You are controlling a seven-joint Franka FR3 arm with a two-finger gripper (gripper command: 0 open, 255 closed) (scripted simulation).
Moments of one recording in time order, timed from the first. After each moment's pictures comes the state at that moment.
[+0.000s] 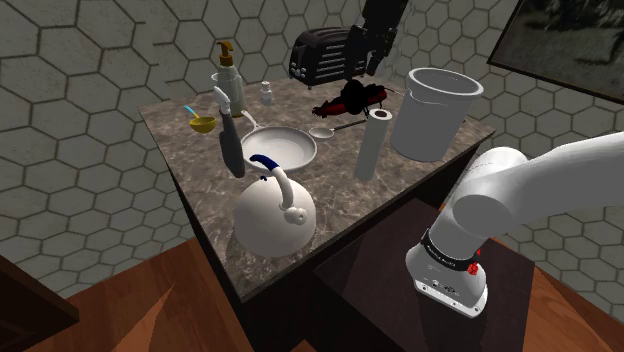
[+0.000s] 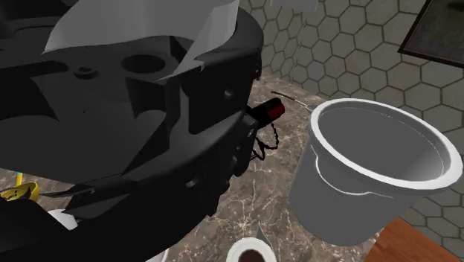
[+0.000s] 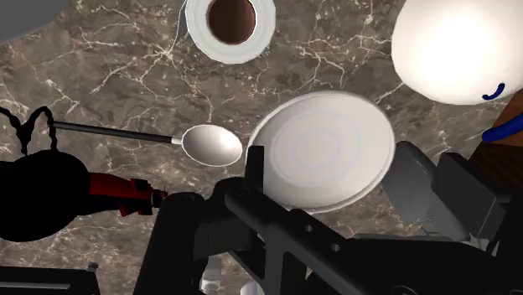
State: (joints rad) arm -0.01 -0.76 0.02 -2.29 0.09 1.68 0.07
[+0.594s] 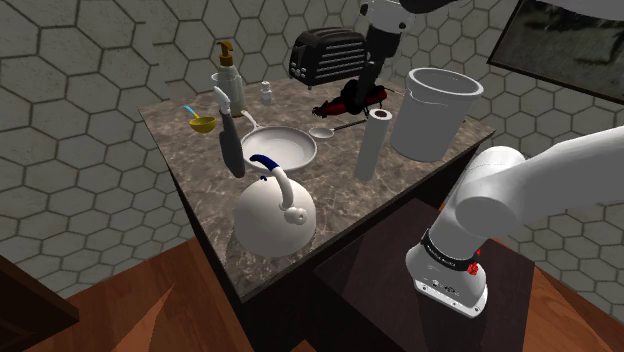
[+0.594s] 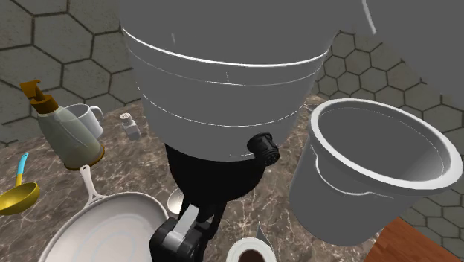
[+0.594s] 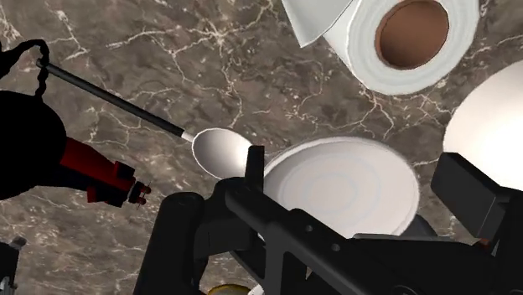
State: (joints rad) arm 0.04 -0.73 -0.13 -2.43 -0.04 1.81 -0.34
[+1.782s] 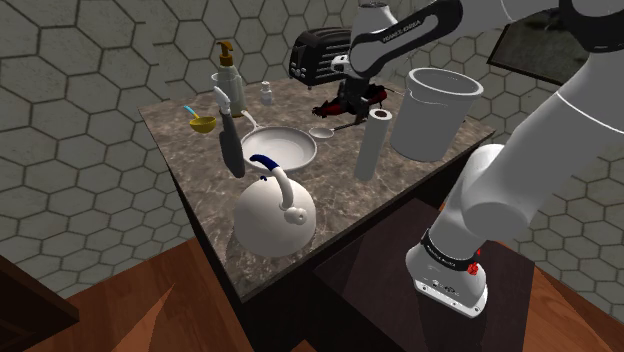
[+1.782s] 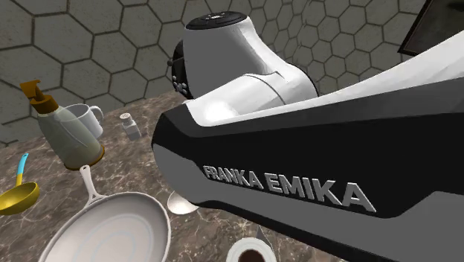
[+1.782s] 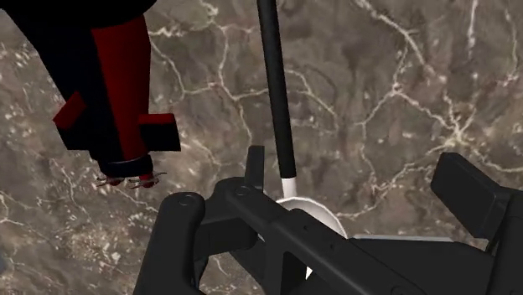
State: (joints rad) arm 0.19 -0.22 -0.52 -2.38 -0.24 2.27 -1.39
